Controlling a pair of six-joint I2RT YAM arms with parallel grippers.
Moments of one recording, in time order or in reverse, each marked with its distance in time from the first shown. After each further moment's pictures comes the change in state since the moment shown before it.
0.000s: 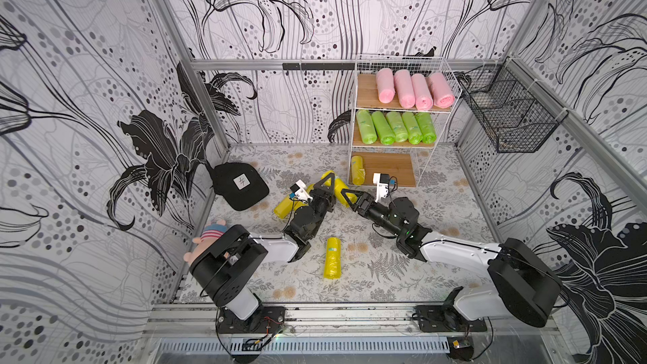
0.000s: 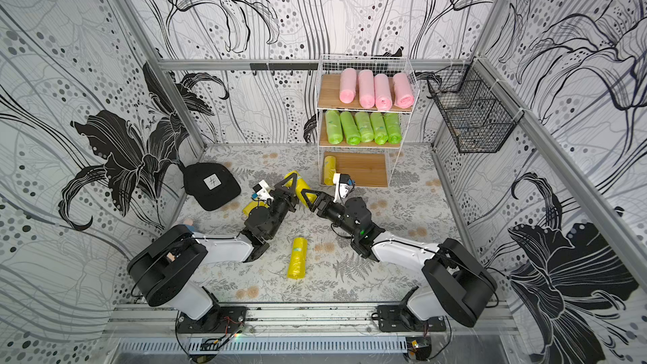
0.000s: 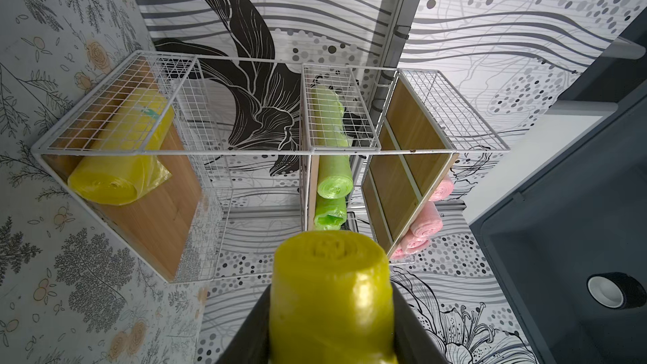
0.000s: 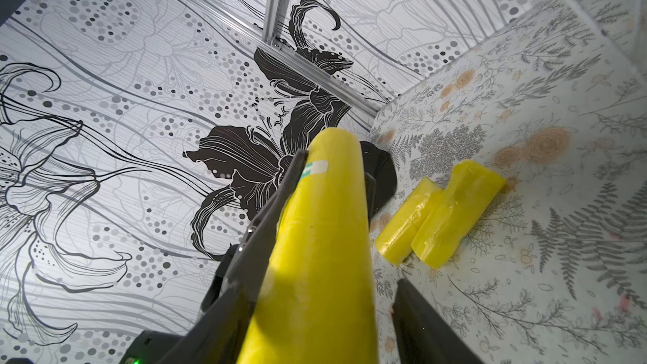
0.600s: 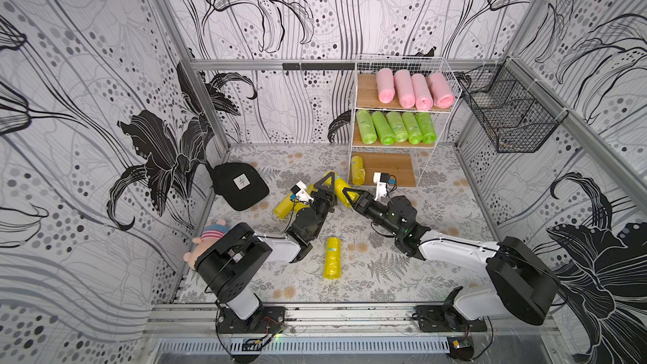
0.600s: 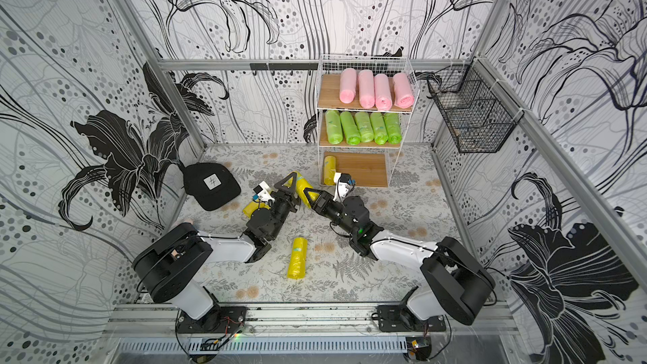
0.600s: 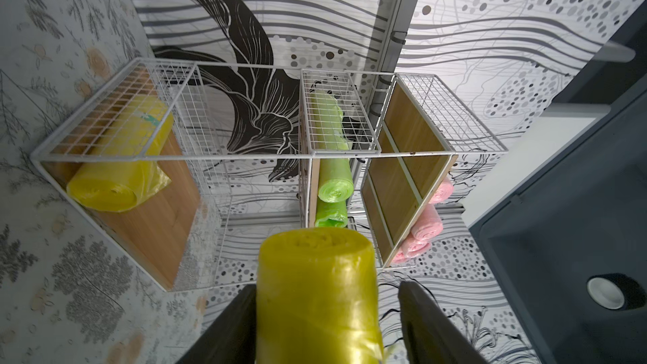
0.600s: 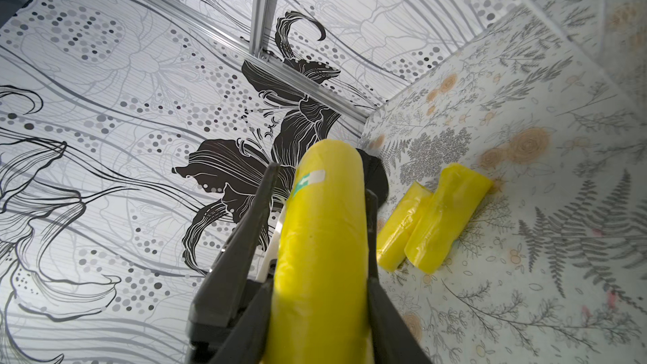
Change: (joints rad) left arm -0.011 0.021 0.000 0.013 -0.028 0.029; right arm 0.000 -0.014 0.011 -0.058 0.062 0.014
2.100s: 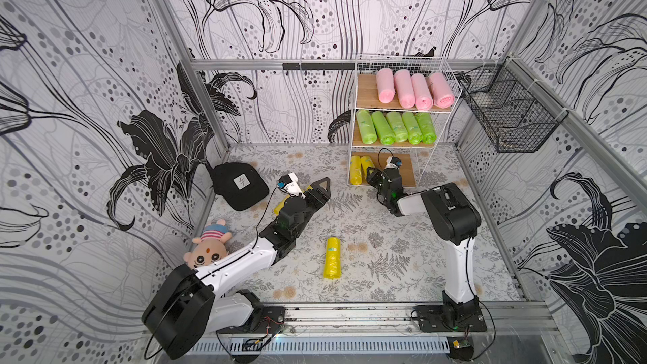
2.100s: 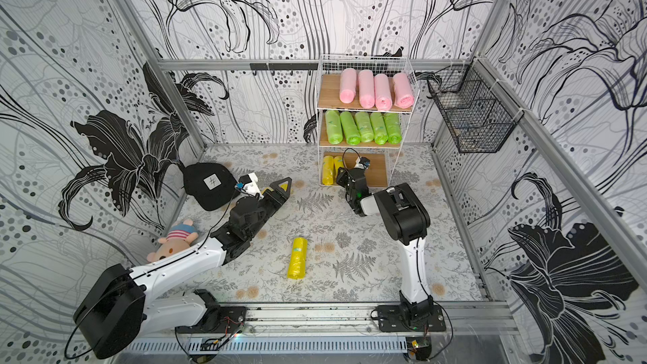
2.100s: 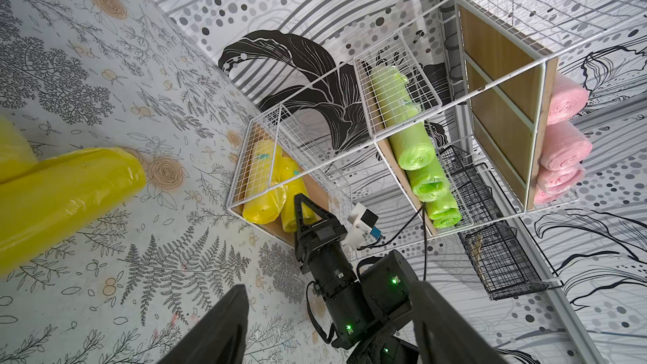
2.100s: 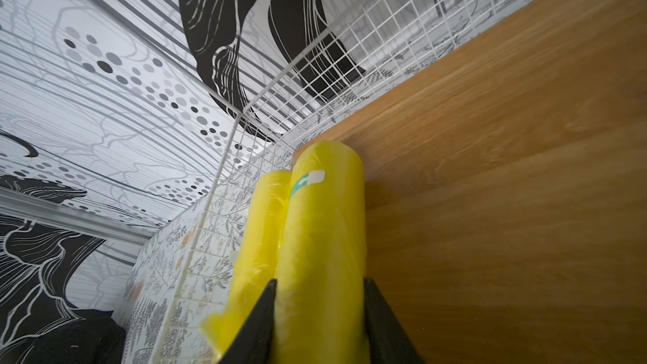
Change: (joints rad) left arm 0.081 -0.407 0.047 -0.774 0.124 0.480; right arm -0.383 0.752 0.463 0.003 0.166 -0.264
